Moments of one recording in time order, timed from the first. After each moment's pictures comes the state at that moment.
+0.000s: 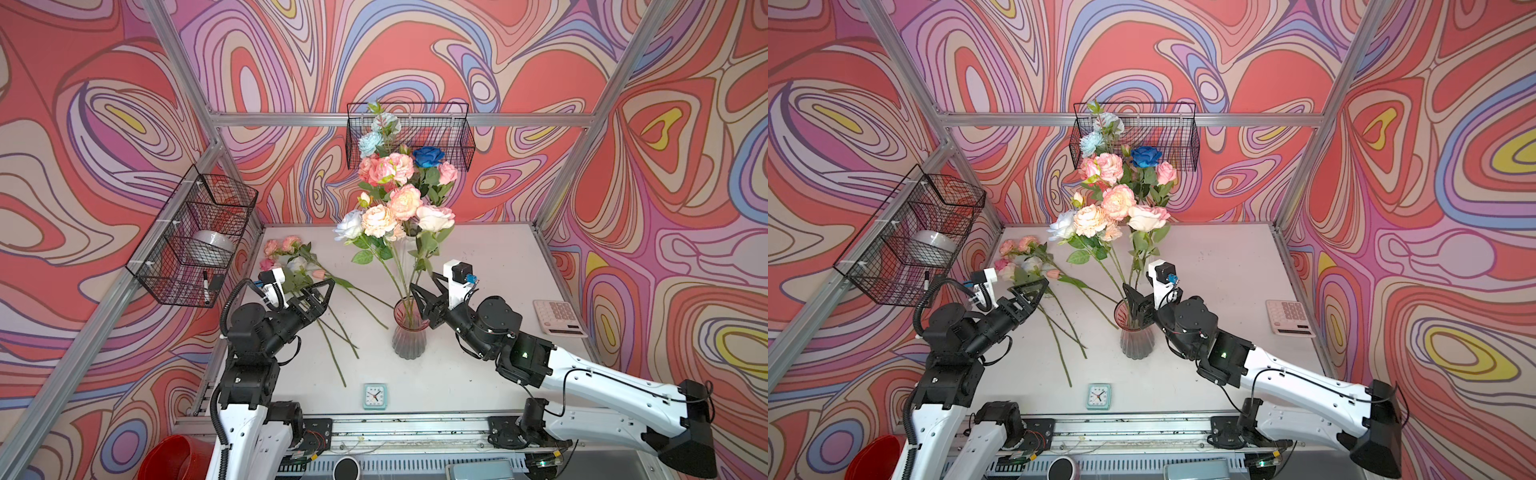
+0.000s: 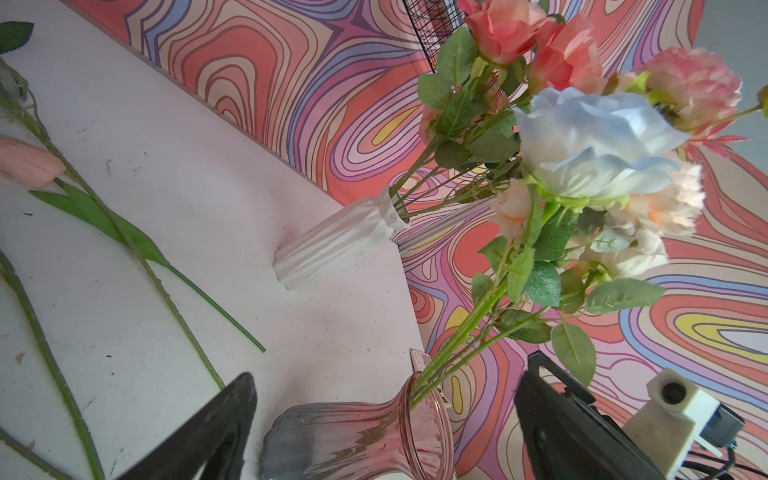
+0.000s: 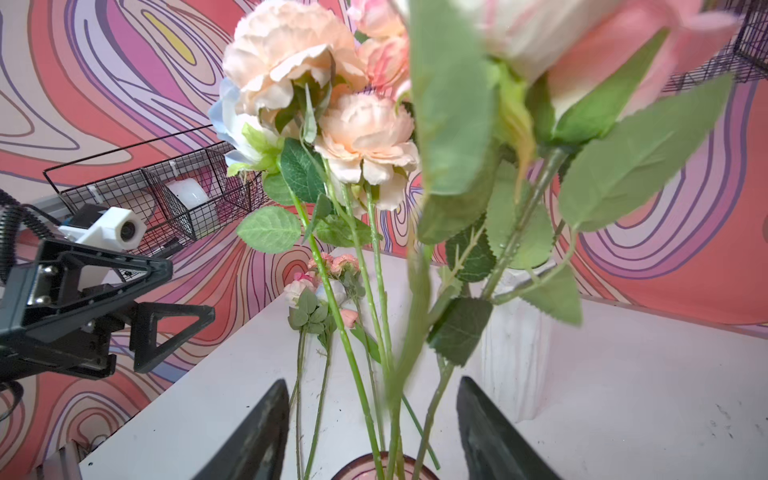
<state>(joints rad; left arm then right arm) -0.01 0.55 0.65 -0.25 0.54 -0.93 1.04 1.00 0.84 0.16 0.41 0.22</state>
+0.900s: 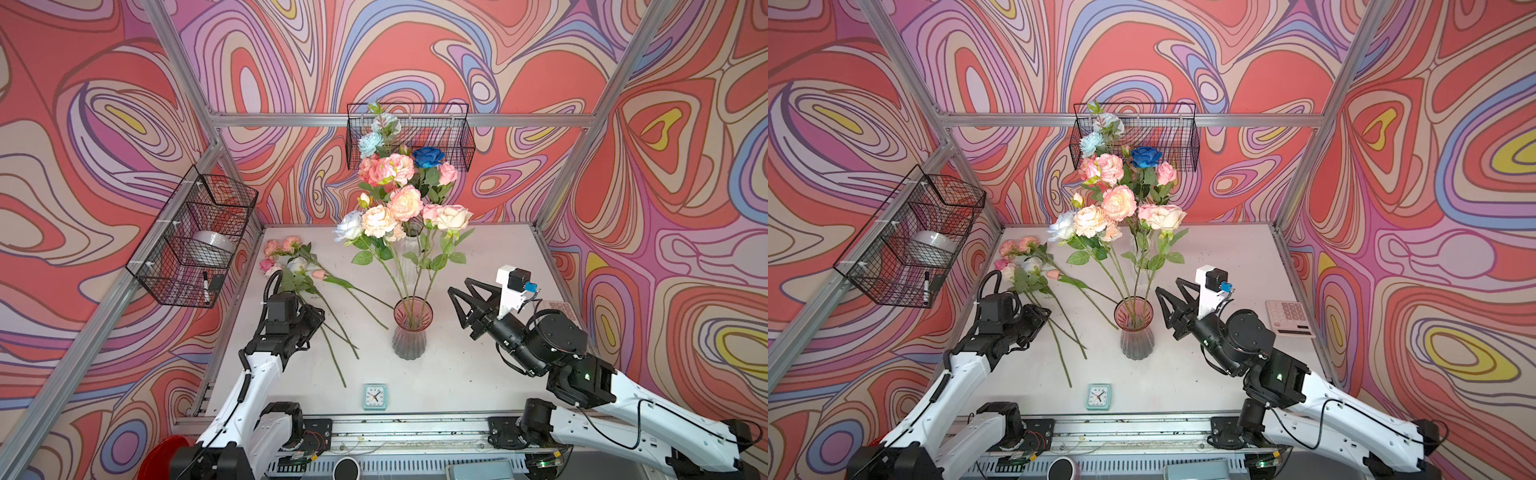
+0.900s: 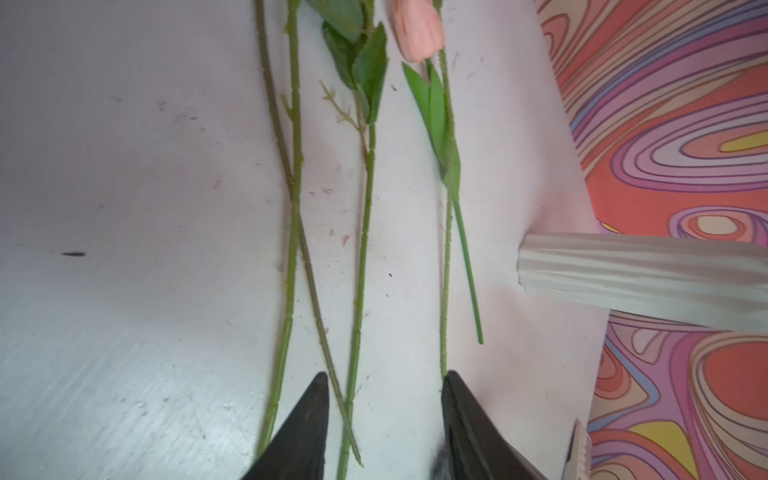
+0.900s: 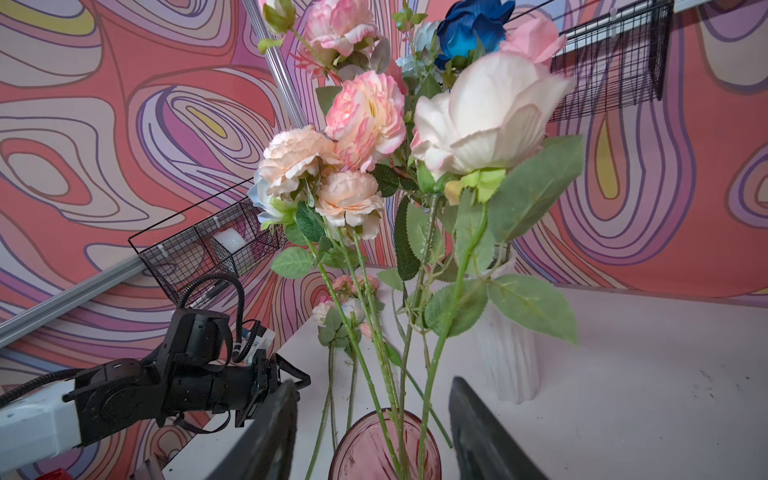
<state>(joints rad) -0.01 0.98 0.53 -0.37 0.19 -0.94 1.04 0.69 0.82 -0.07 0.40 0.32</state>
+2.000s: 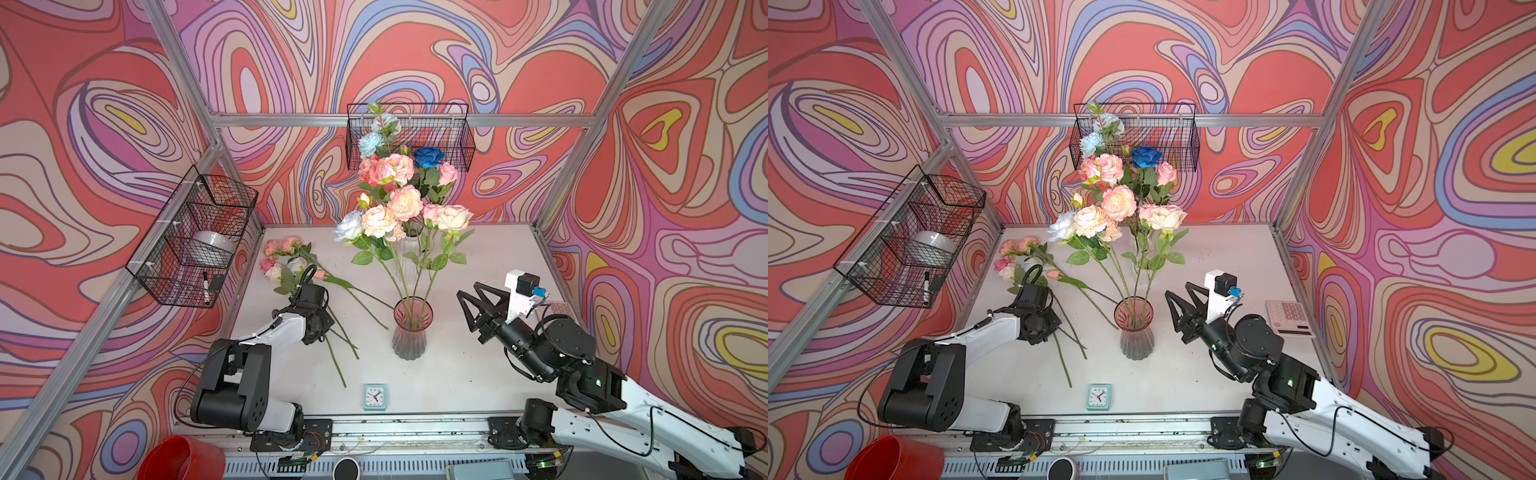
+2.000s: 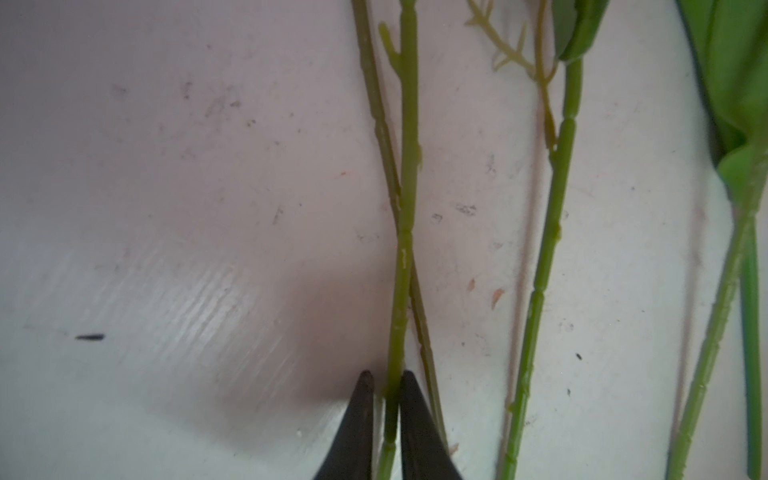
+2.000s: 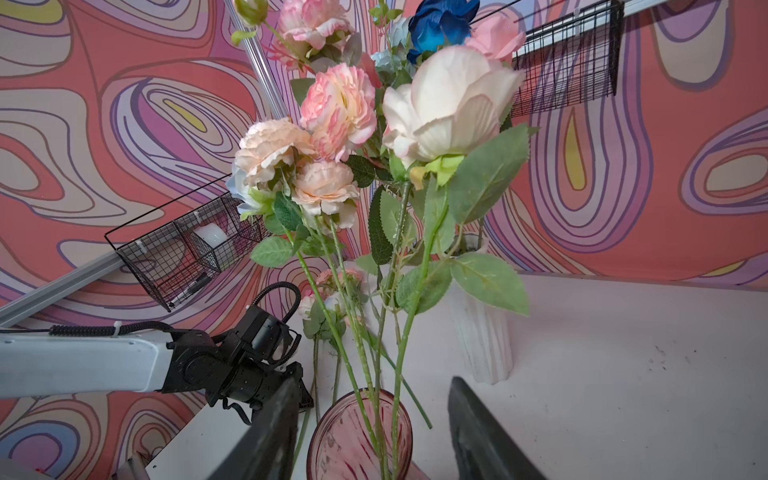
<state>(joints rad) -0.15 1.45 0.66 -0.38 -0.08 -0.85 1.04 0.63 0.81 -0.14 0.44 0.32</state>
